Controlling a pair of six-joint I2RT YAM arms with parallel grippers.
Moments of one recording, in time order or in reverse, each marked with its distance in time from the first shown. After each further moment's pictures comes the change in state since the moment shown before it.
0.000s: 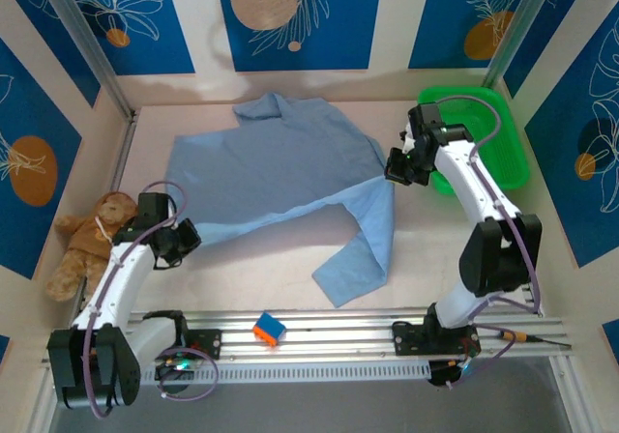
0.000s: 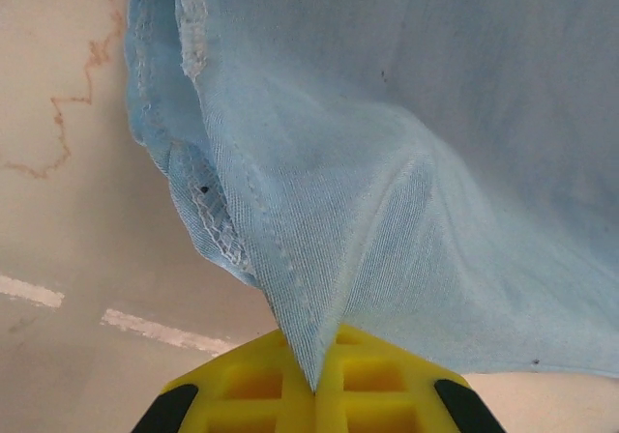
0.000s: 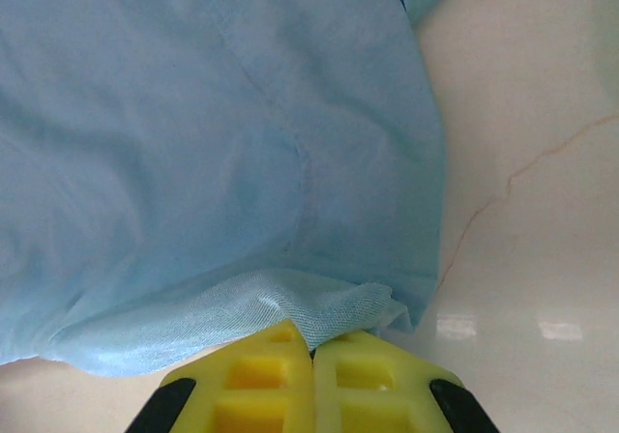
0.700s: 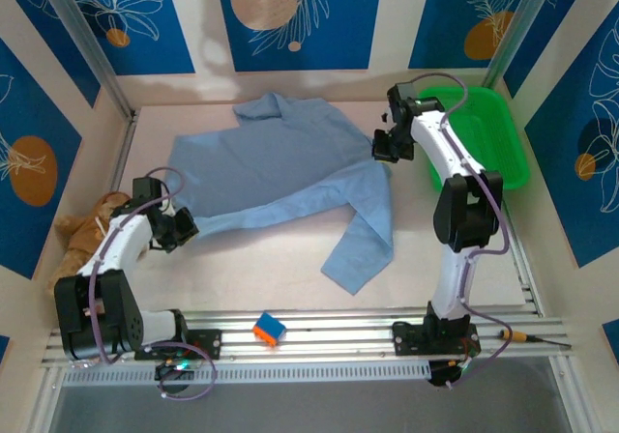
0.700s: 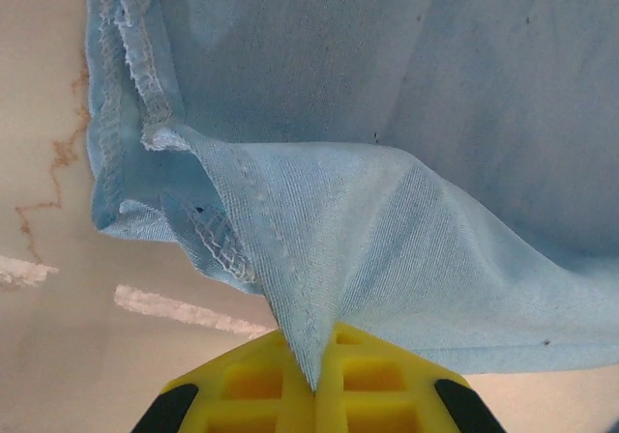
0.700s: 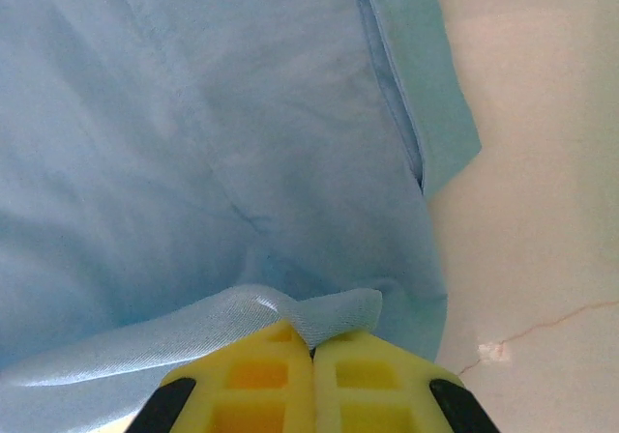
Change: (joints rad) left arm 0.091 0.266 0.113 0.038 0.092 0.118; right arm 0.034 0.370 0.384 -0.061 0.098 -0.101
